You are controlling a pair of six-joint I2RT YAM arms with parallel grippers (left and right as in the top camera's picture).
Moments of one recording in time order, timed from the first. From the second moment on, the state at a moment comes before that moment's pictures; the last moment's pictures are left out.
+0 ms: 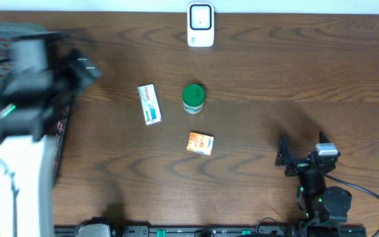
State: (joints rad) left arm 0.11 1.27 1.58 -1.10 -0.13 -0.62; right arm -0.06 0.01 0.01 -0.06 -0.13 0.05
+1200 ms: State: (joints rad) left arm 0.72 1.67 1.35 -0.95 0.22 0.16; right arm -0.06 0.01 0.01 -0.06 -0.13 0.05
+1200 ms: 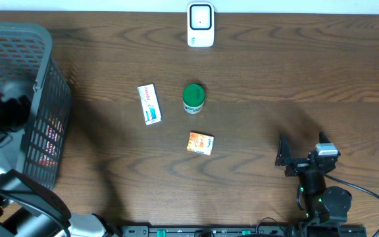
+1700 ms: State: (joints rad) left arm 0.67 1.77 1.23 -0.73 0.12 0.32; right arm -0.06 0.01 0.01 -0.06 -0.13 0.05
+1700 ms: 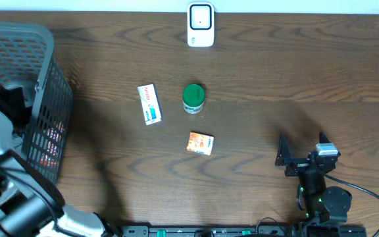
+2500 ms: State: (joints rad) left arm 0.68 1.88 1.25 -0.68 -0.12 -0.05; right arm -0.06 0.01 0.01 -0.06 -0.13 0.05
